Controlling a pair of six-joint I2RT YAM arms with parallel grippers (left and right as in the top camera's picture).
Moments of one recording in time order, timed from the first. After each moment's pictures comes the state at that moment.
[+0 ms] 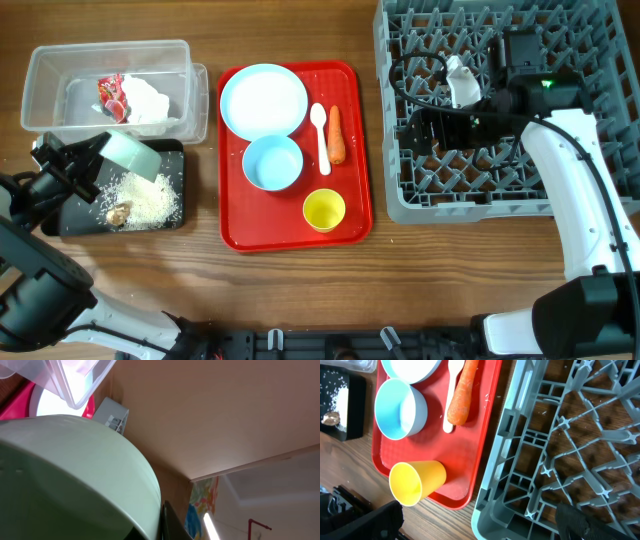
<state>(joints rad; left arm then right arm) 0.85 1.90 1.28 -1.37 1.52 -0.03 0.08 1.60 1.47 -1.17 -0.47 -0.11</state>
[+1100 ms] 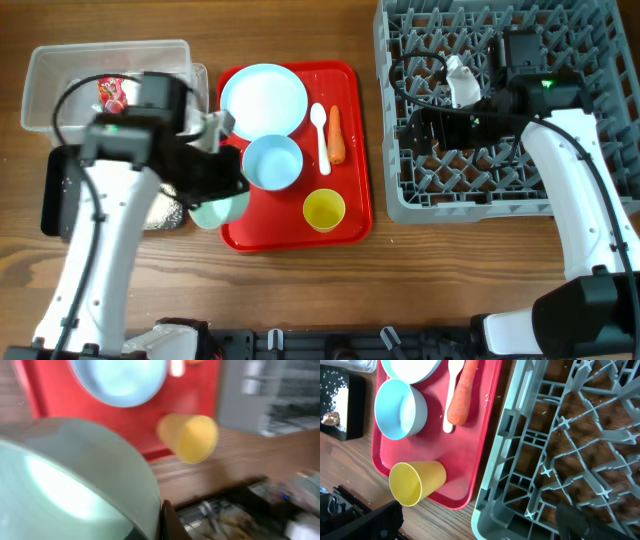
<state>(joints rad) -0.12 1.41 1.36 -1.37 0.43 -0.21 0.08 1.60 1.47 -1.17 -0.47 -0.11</state>
